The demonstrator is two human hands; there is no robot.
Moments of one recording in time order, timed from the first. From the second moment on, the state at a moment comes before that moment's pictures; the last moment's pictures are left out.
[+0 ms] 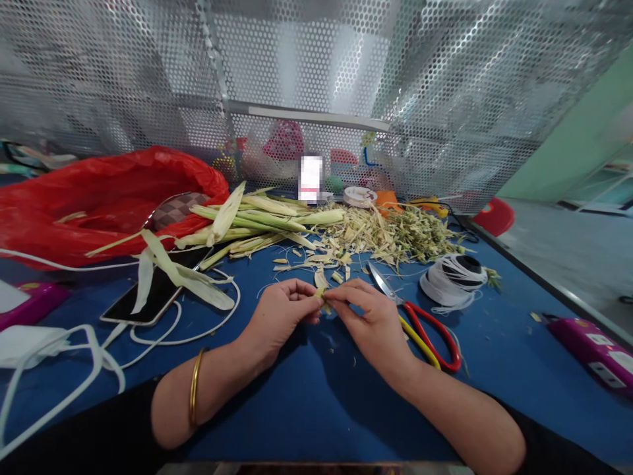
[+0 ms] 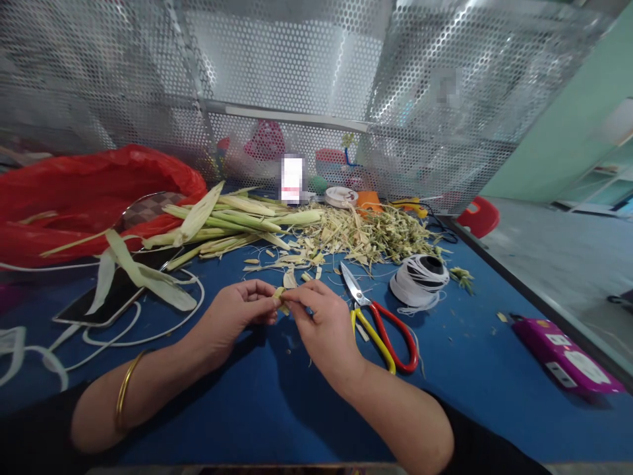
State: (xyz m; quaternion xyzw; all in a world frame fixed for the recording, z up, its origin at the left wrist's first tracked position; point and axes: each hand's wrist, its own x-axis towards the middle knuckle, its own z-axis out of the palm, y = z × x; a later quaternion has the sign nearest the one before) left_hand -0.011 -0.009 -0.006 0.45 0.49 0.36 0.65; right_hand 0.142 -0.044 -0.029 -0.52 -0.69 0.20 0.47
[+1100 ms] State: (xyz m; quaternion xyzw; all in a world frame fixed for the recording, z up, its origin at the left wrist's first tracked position) left_hand -0.018 -0.004 -0.013 0.64 0.42 0.30 0.57; right_hand 0.138 -0.039 -0.020 -0.54 -0.48 0.49 0.48
